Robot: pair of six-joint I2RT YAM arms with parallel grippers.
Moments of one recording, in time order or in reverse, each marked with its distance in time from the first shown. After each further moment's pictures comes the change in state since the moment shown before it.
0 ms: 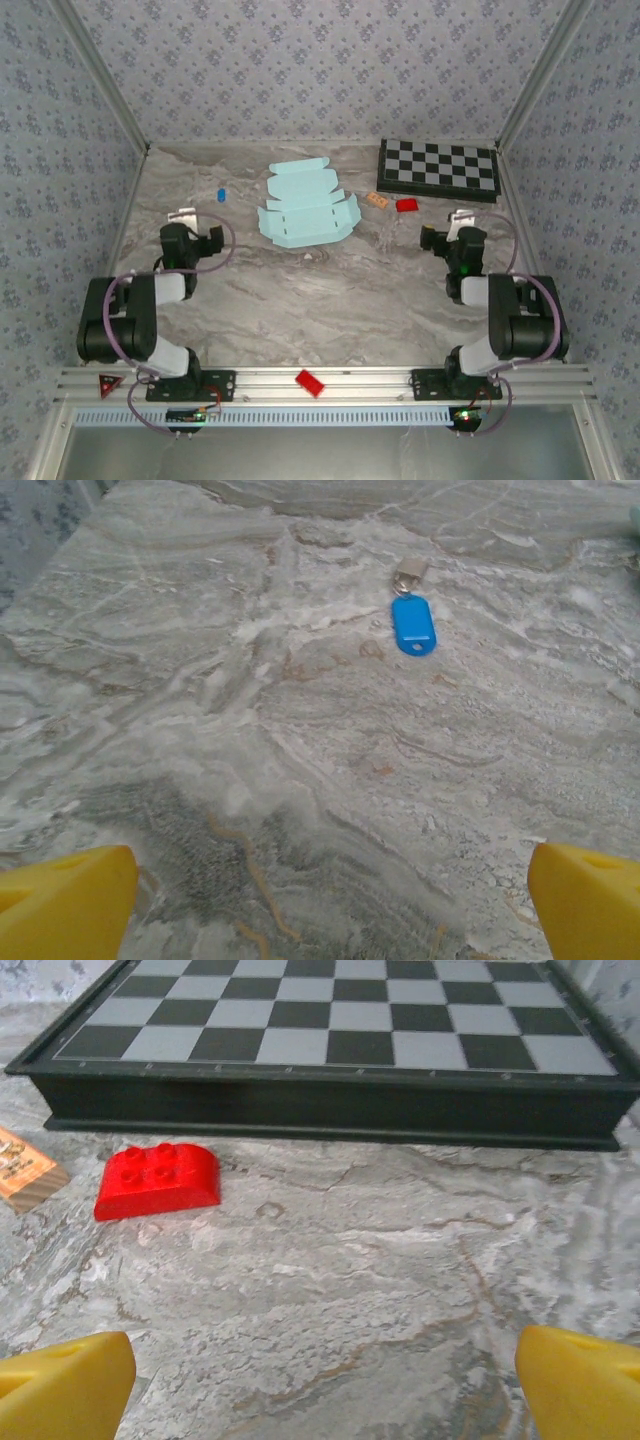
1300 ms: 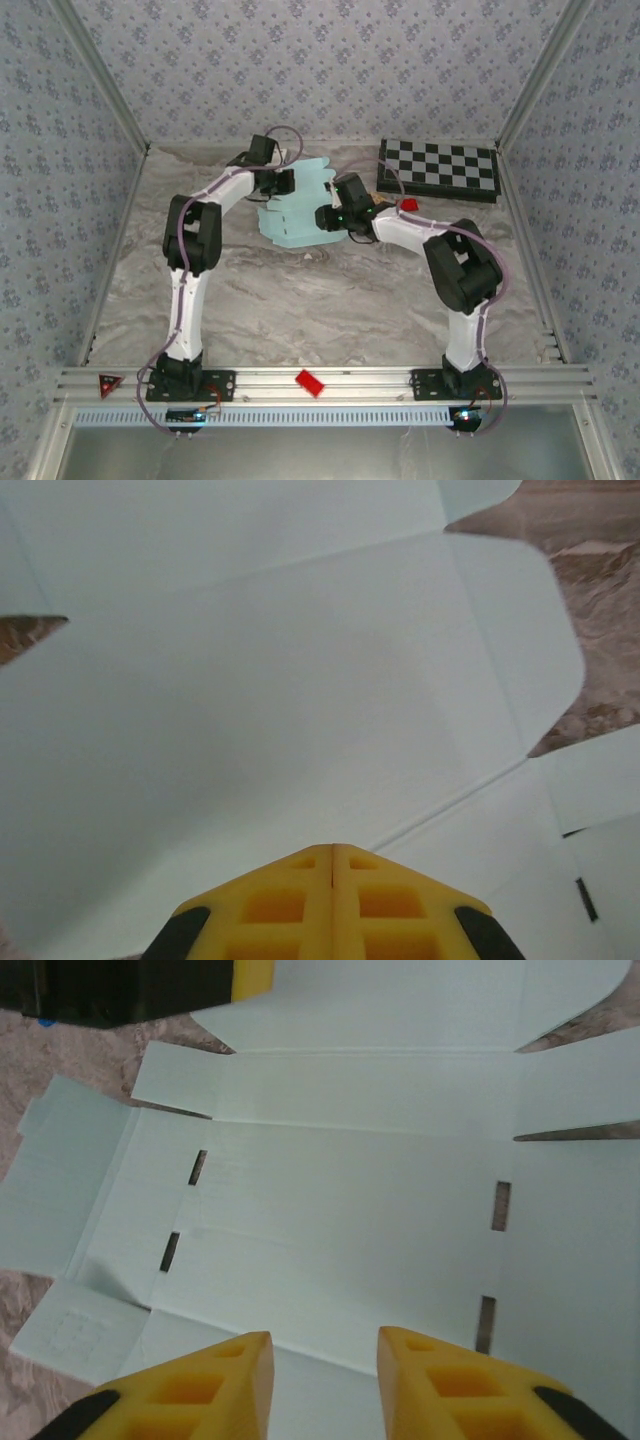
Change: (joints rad) left arm -0.347 0.879 1.441 -1.036 0.355 -0.231; right arm 0.632 0.485 0.929 -0.815 -0.160 0.349
